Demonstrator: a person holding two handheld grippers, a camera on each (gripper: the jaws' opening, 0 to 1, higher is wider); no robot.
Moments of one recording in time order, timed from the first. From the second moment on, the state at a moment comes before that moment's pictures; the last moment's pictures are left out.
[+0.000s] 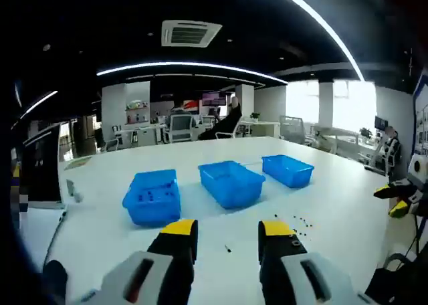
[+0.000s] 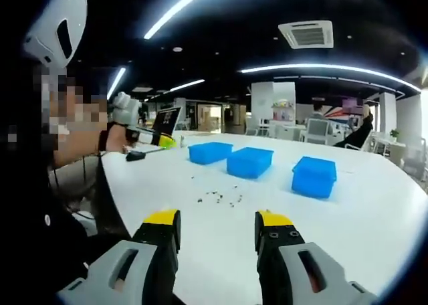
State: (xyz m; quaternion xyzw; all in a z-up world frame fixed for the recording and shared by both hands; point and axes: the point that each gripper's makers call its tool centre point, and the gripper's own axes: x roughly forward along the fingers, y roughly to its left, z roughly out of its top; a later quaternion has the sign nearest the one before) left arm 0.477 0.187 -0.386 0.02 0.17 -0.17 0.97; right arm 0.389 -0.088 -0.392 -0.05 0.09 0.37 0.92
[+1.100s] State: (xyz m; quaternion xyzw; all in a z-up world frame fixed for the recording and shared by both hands) left arm 0.538 0.176 -0.465 0.04 0.58 -0.14 0.80; right arm 0.384 -0.089 -0.400 -0.05 0.10 0.38 0.92
